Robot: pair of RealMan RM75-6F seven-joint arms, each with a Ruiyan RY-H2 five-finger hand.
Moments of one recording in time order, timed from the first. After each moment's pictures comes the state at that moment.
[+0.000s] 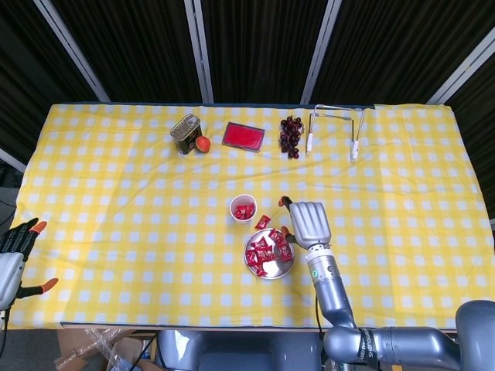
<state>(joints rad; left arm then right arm) -0.09 -1.05 0.00 -1.69 1.45 1.40 -0.03 0.77 -1.63 0.29 -1.83 -0.68 1.34 -0.77</state>
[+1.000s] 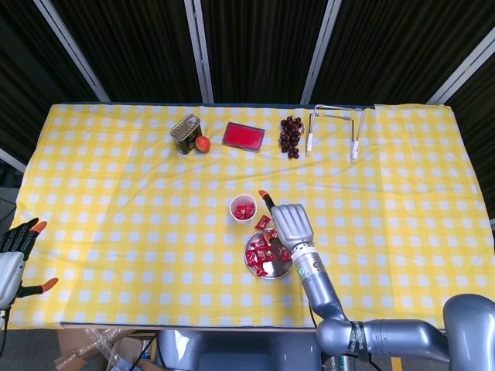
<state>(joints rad) -0.09 -1.05 -0.01 -1.70 1.44 1.38 -0.03 0.83 -1.67 0.30 -1.75 -0.67 1.20 -0.72</state>
